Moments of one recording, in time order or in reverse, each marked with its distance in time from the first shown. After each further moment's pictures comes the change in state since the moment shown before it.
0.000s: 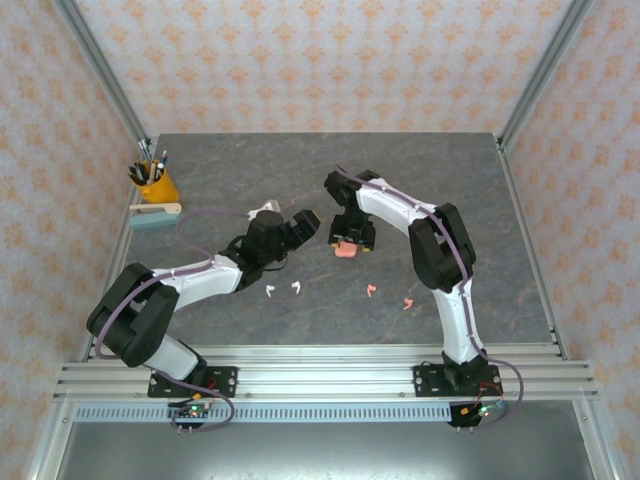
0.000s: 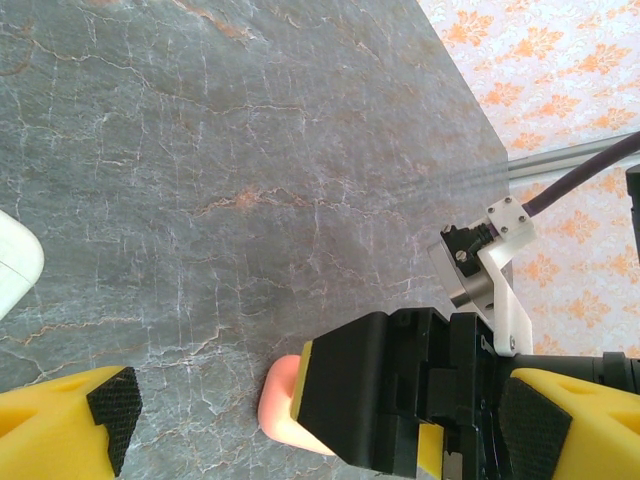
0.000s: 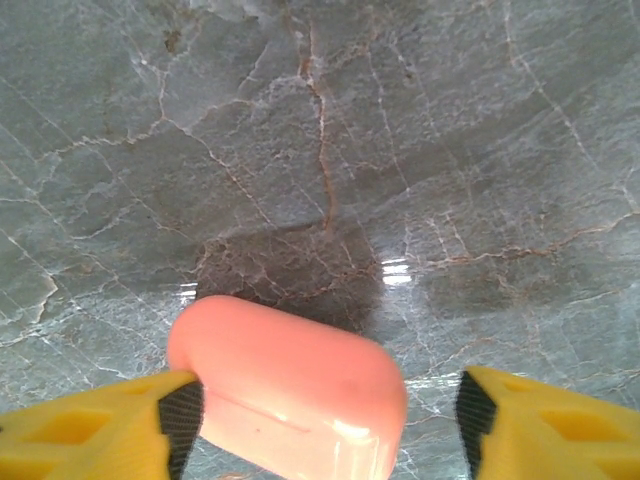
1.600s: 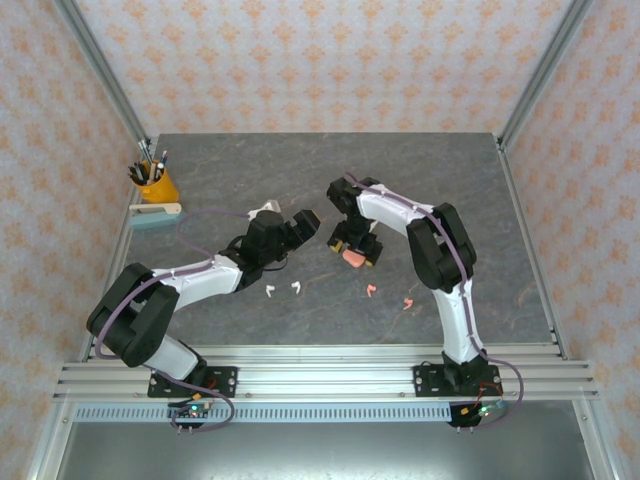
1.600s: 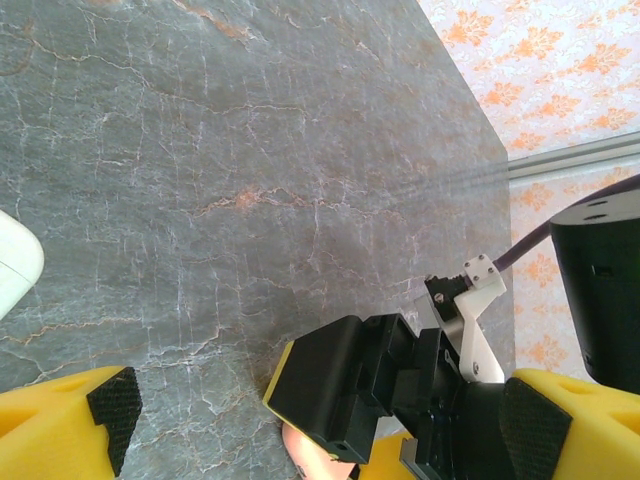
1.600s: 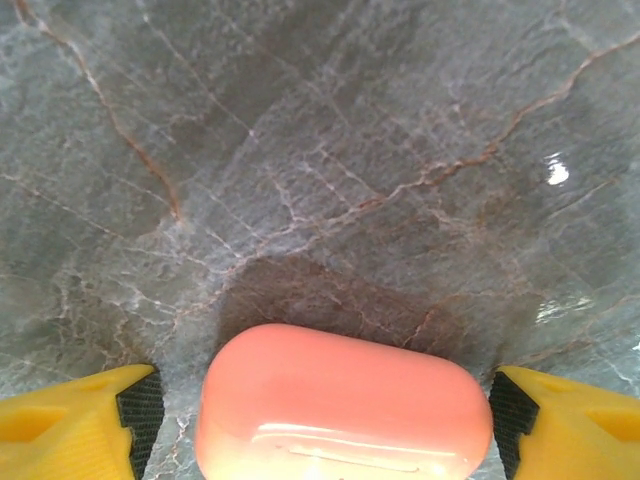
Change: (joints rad) left arm 0.000 0.000 0.000 0.000 0.000 0.000; right arm -0.002 -0.013 -0.095 0.024 -0.032 0.310
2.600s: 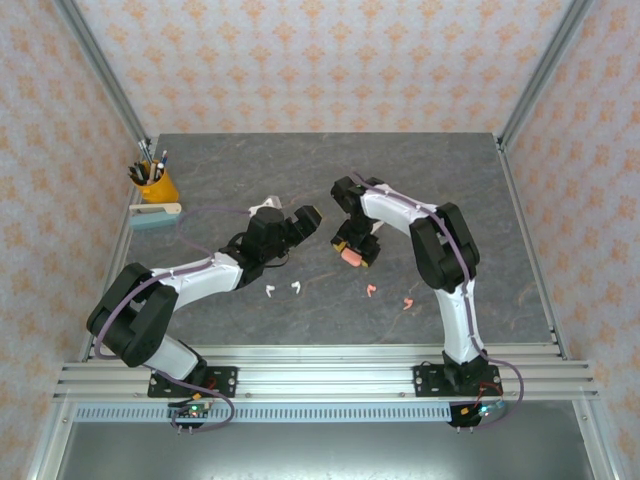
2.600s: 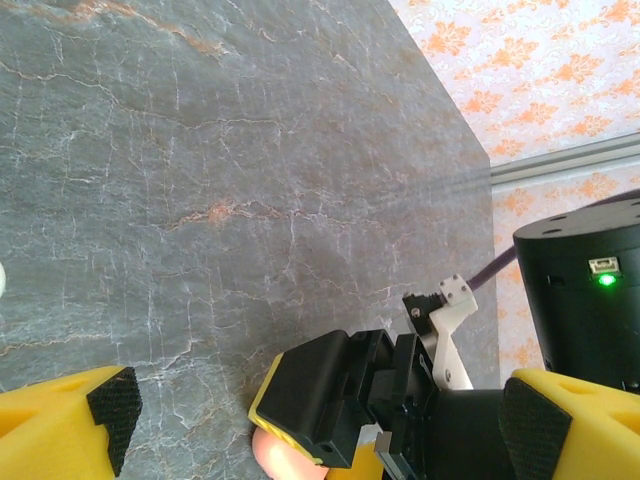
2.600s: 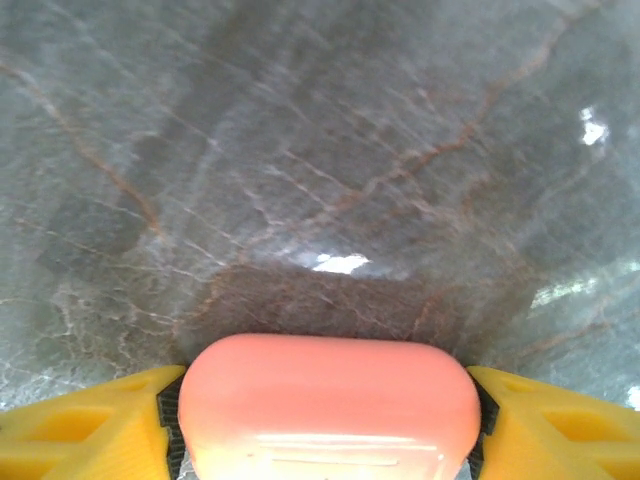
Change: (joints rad) left arm 0.000 0.000 0.028 -0.001 0.000 0.000; right arm -0.021 -0.003 -0.005 0.023 -0.048 0.078
